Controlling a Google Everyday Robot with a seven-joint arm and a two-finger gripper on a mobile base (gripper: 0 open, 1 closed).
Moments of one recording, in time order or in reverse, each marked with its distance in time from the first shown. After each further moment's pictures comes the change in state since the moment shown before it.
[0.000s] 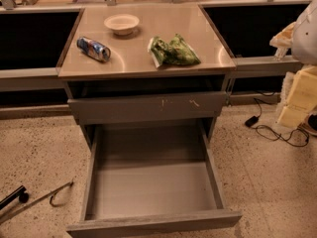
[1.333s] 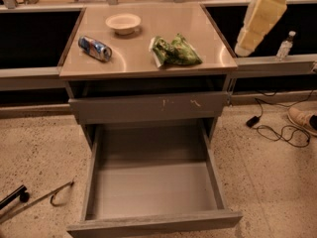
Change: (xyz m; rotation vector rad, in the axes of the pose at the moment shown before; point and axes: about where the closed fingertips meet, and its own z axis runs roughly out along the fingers) arm -0.081 -0.126 -0.027 0.205 -0.143 -0.081
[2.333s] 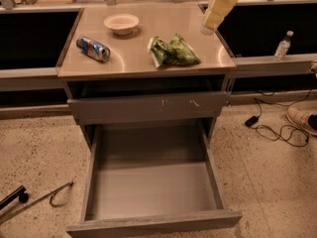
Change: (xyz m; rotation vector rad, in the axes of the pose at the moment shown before) arm -0.057 -0.059 0.041 0.048 -0.141 -0.037
